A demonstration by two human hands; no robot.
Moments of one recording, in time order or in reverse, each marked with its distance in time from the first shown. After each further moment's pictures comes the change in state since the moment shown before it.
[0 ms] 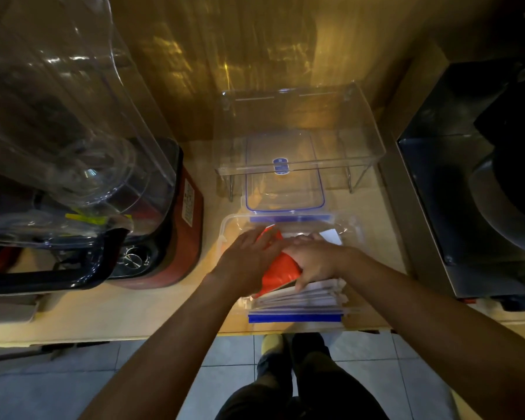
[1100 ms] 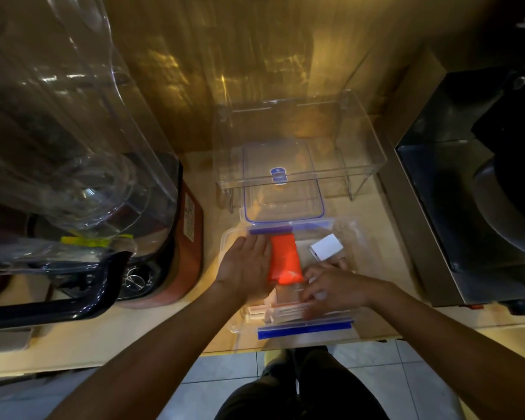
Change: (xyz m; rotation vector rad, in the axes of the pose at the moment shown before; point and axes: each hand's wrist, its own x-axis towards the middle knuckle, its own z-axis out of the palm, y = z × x) left_hand 0.013 -0.018 0.016 0.217 0.097 -0.048; right_hand -0.033 0.011 0.031 0.256 0.010 0.007
